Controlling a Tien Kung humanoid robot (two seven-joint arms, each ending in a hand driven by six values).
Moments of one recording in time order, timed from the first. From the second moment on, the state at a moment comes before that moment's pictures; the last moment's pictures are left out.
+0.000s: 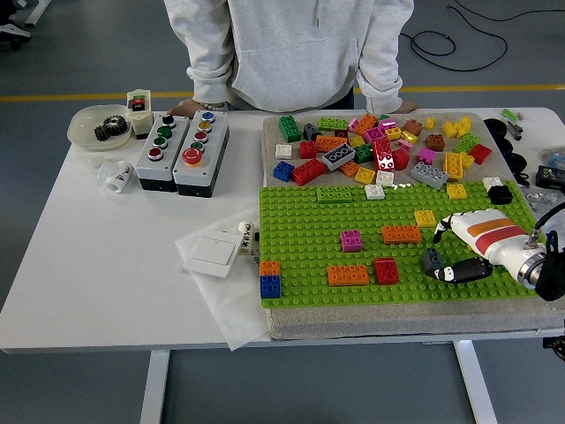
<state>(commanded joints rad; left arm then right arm) -0.14 0.04 -1.27 -0.18 1.55 0.15 0.24 0.43 -0.64 0.73 1.41 -2.02 -0.07 -0.14</state>
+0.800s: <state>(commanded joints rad) -0.15 0.04 -1.27 -0.18 1.55 0.15 0.24 0.45 -0.62 0.71 1.36 -2.02 -0.10 -0.12</state>
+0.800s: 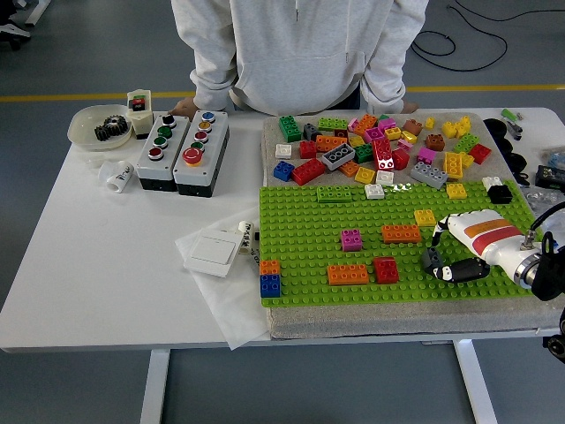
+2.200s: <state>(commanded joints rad) -0.14 0.04 -1.27 -0.18 1.56 0.14 0.24 0.44 -0.62 0.71 1.40 -2.04 -0.14 -0.11</state>
